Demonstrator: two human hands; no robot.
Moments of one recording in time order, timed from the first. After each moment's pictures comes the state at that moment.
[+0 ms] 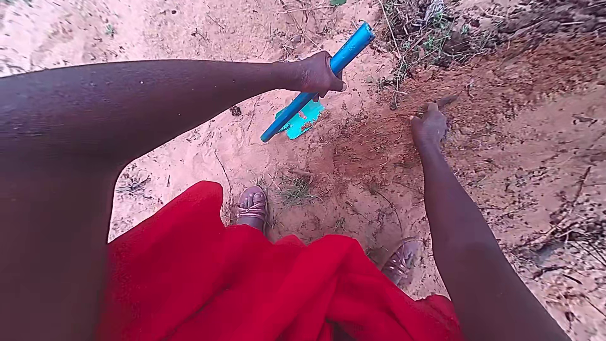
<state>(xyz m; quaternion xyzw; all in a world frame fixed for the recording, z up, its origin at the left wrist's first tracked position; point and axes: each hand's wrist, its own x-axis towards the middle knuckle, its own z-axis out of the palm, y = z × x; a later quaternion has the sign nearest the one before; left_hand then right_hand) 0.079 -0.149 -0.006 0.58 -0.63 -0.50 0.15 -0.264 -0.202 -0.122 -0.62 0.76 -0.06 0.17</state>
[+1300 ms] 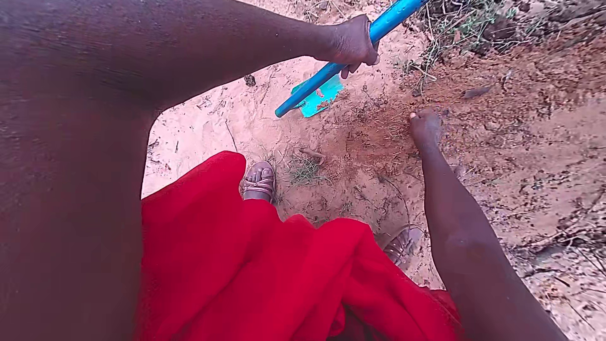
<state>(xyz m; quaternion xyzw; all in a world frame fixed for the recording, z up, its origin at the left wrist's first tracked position) 0.074 -0.147 -0.006 0.58 -0.59 -0.53 0.17 -0.237 -0.171 -0.144 -0.63 0.74 0.07 0.22</state>
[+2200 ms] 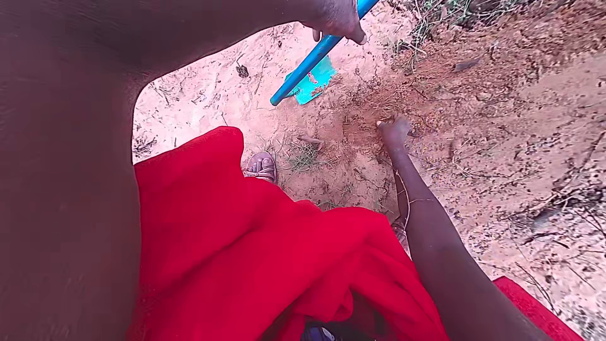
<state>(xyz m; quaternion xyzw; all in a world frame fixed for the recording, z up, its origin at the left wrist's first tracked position) 0.069 -0.129 0.034 0.68 -0.68 -0.27 -0.02 -0.216 -0.080 -0.161 -0.59 0.75 -0.05 0.31</state>
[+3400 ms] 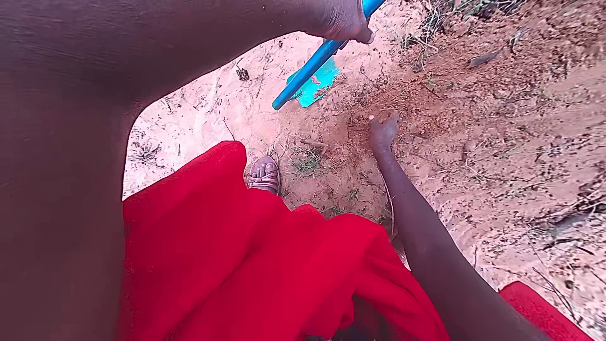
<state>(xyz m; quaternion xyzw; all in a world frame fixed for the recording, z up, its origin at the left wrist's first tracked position) 0.074 -0.145 0.006 0.63 -0.68 -0.37 0.06 -0.167 -0.064 -0.175 -0.52 0.77 -0.16 0.35</state>
